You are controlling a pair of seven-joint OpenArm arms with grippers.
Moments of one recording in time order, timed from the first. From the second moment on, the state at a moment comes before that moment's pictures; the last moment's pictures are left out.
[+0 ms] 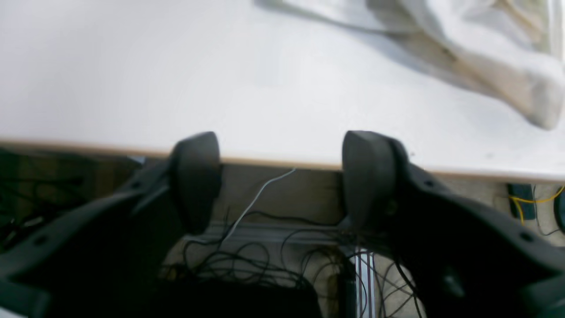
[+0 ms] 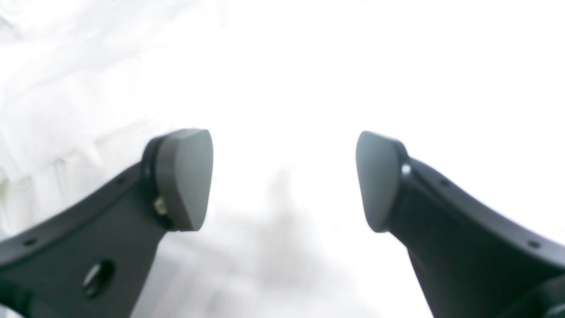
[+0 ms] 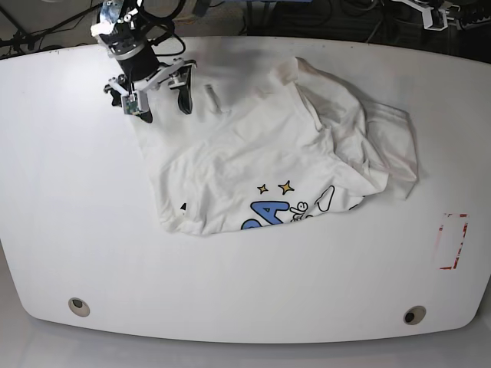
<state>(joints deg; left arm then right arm) 65.3 -14.2 -17.4 106.9 -20.4 -9.2 -9.7 -28.0 -4.9 20.7 112.4 10.8 35.5 -30.3</state>
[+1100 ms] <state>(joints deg) 55.0 -14.4 -17.6 106.4 -20.3 -9.1 -3.2 11.7 -2.1 20.5 77.1 11.2 36.6 -51.5</state>
